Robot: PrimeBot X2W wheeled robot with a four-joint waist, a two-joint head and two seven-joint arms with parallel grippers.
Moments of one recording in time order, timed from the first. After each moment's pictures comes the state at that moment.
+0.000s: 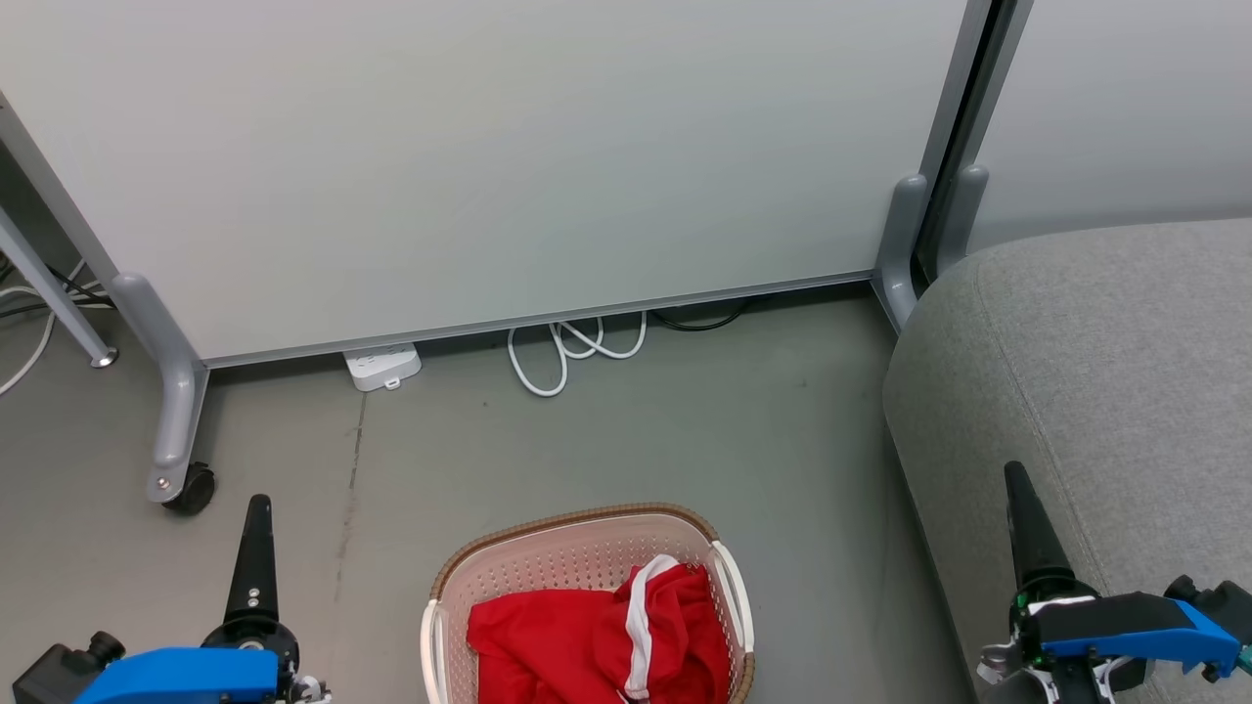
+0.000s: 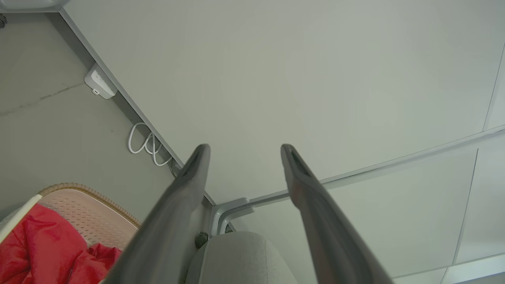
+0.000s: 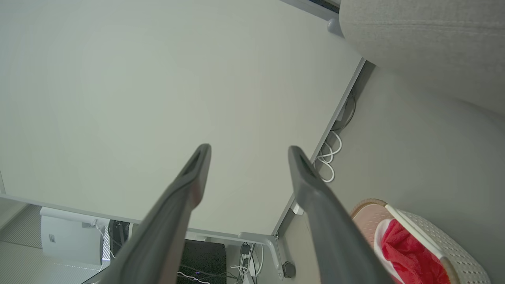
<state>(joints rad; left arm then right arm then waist) -0.09 0.03 0.09 0.24 -1.26 -0.12 0.00 -0.08 -0.04 -0.05 0.26 1.24 0.13 0.00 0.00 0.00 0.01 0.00</state>
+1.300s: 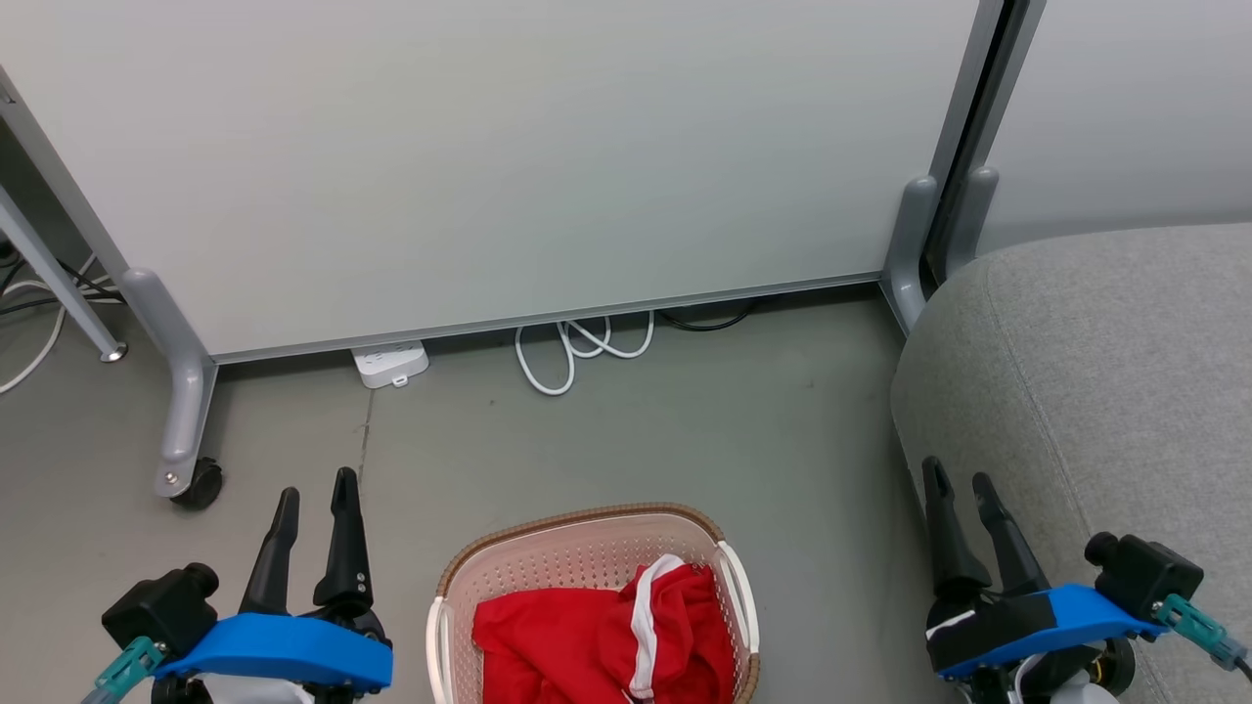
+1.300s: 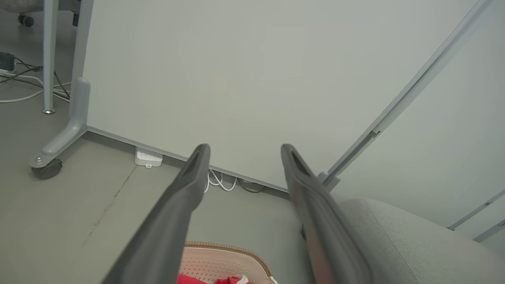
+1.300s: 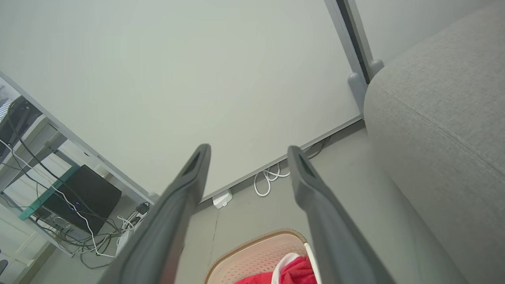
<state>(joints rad) -0.12 0.04 -0.04 0.24 -0.59 -0.05 -0.13 -0.10 -0.05 0.05 0.27 0.58 0.13 -0.13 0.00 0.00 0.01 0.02</state>
